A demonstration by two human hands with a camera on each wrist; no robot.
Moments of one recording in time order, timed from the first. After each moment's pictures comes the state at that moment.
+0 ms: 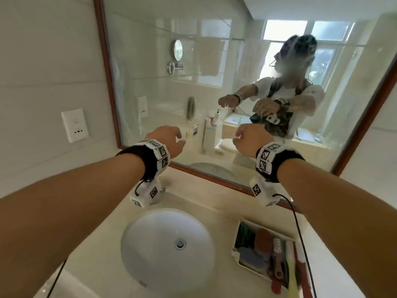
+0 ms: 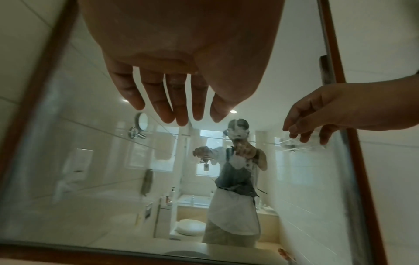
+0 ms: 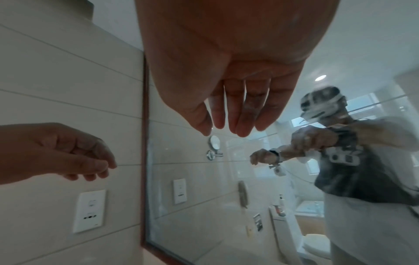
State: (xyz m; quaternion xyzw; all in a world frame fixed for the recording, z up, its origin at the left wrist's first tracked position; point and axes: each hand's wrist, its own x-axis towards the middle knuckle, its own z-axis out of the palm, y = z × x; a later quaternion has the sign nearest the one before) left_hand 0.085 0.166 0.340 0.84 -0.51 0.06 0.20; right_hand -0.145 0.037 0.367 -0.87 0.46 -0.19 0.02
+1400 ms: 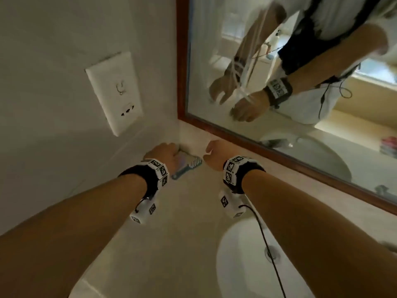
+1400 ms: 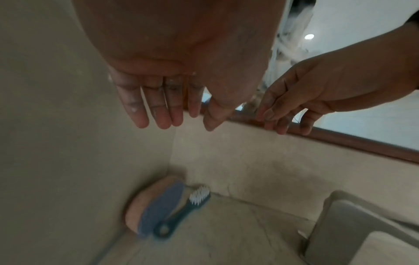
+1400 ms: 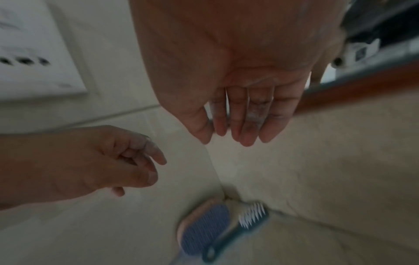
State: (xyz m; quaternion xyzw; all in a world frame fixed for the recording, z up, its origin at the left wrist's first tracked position) left_hand 0.598 0.125 0.099 0.87 -0.46 -0.16 0.06; right_hand 0.450 0.006 0.122 -0.88 0.42 0.06 0.21
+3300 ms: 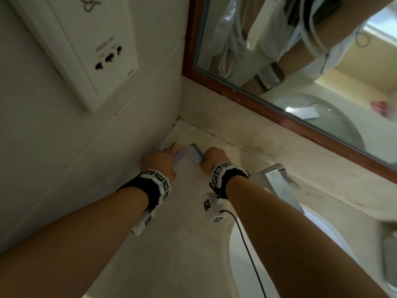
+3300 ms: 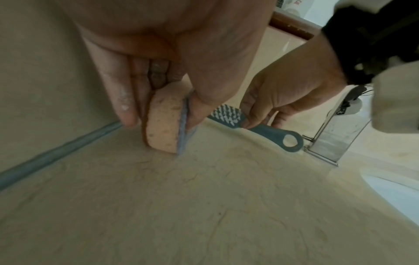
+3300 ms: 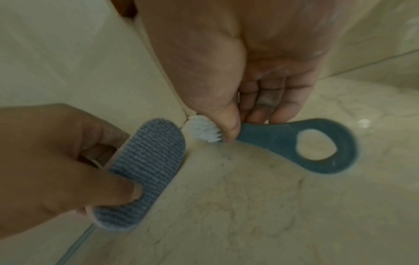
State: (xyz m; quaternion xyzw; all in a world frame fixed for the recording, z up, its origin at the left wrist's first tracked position) left_hand 0.618 0.130 -0.042 0.83 -0.50 -0.23 -0.08; right_hand 0.496 0.012 -0.066 -0.78 0.53 0.19 0.28
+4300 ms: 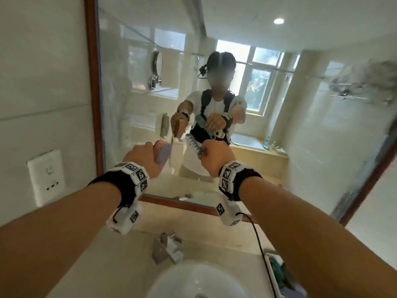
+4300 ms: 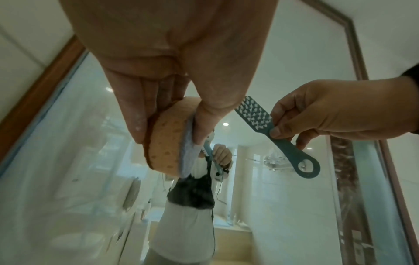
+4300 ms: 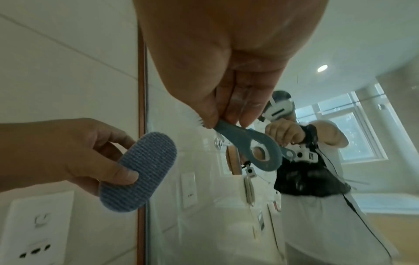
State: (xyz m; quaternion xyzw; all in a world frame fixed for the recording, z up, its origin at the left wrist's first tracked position) left_hand 0.413 0.130 0.331 0.77 -0.58 0.03 0.27; right_hand 0.211 0.059 0.367 -0.85 0.48 -0.22 -0.01
